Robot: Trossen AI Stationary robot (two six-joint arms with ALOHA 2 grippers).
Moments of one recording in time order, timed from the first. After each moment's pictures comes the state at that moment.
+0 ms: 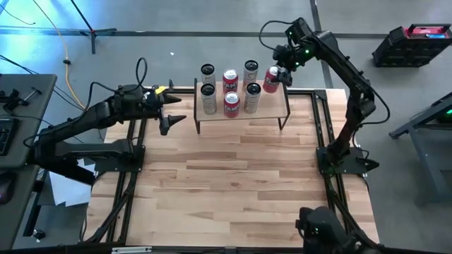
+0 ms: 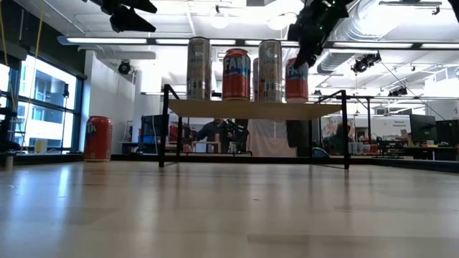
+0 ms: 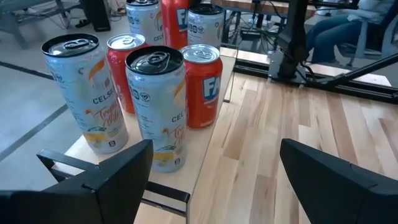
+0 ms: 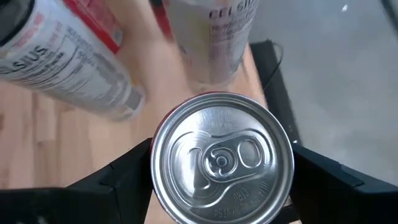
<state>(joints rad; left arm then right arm) 0.40 0.77 0.91 -0.49 0.04 0.00 -0.95 1.74 1.92 -1.29 -0.43 -0.64</state>
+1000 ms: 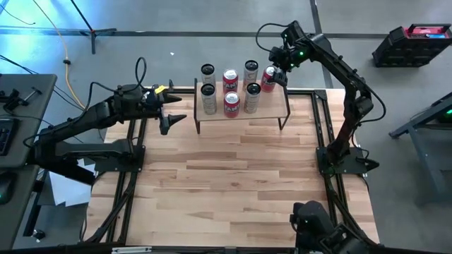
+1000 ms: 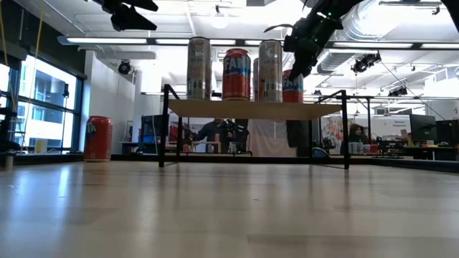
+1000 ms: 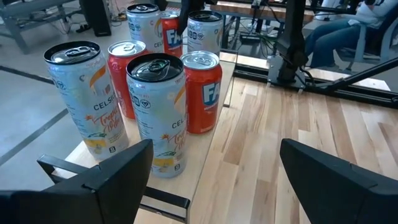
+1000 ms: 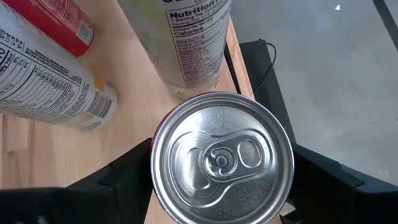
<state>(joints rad) 0.39 0.77 0.91 -0.47 0.04 0.00 -0.96 1.78 1.85 -1.17 -0.41 -0.65</state>
